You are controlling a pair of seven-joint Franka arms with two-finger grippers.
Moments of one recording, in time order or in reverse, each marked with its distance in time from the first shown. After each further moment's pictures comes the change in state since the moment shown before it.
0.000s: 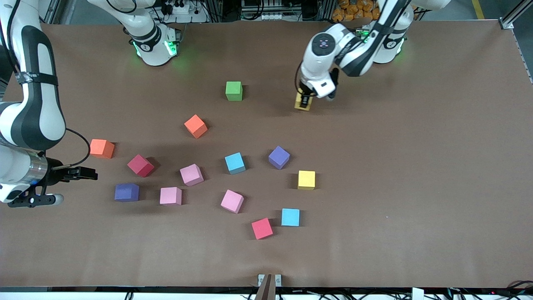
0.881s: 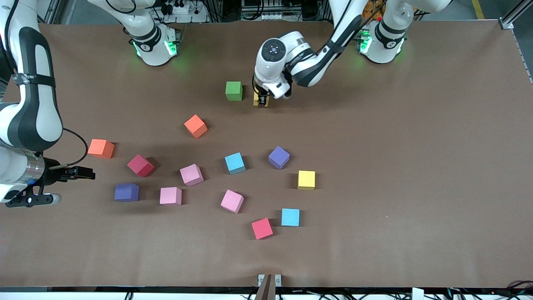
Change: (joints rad) left arm -0.167 0.312 -0.001 0.417 0.047 -0.087 -0.312; right arm -0.010 0.003 -0.005 -0.002 0.000 0.000 -0.028
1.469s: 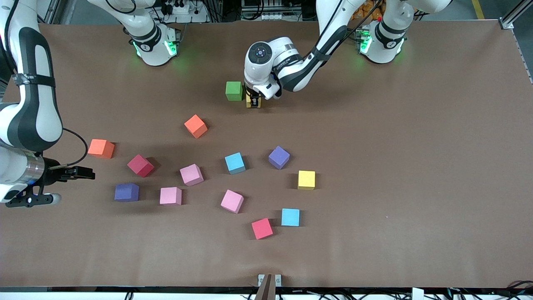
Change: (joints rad) left arm -0.043 0.088 0.001 0.085 0.056 -0.002 -0.120; right arm -0.001 0.001 0.000 0.000 0.000 0.000 -0.003
